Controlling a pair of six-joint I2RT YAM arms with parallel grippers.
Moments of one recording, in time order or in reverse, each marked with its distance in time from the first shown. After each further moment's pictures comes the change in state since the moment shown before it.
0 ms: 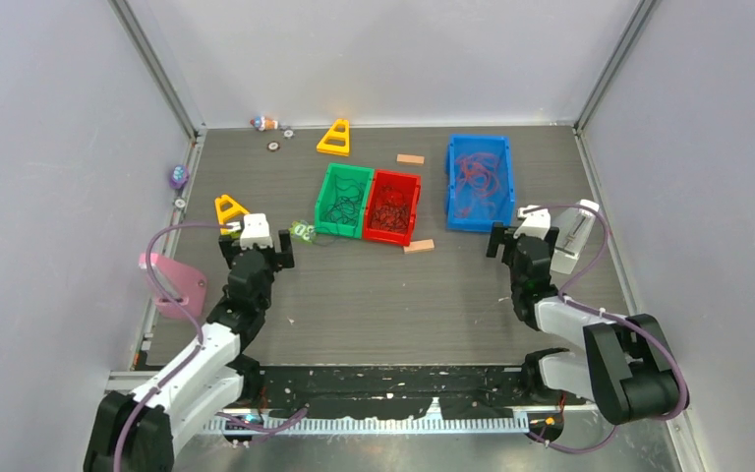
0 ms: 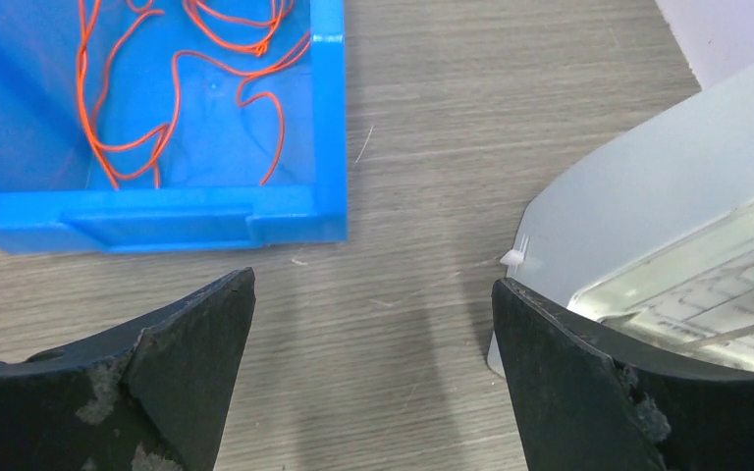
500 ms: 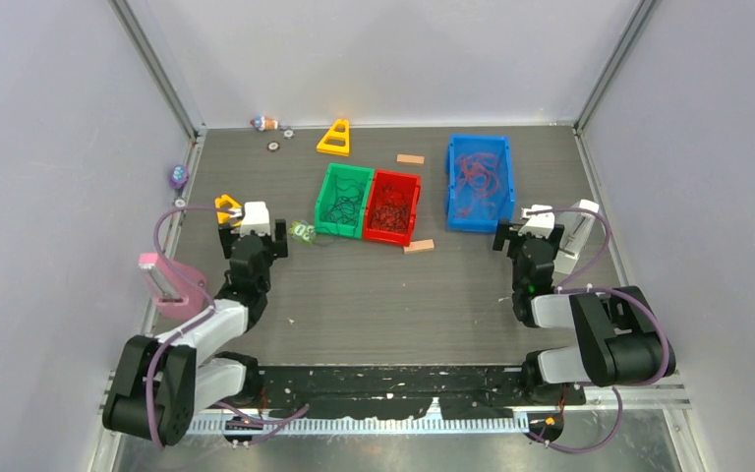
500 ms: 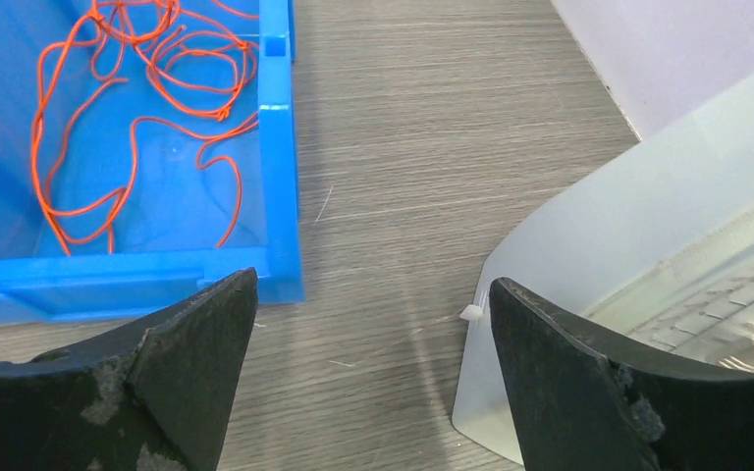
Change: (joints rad) left arm 0.131 0.355 0.047 0.281 0.030 0.109; right arm -0.051 0.180 -0.021 0.329 0.001 -0.094
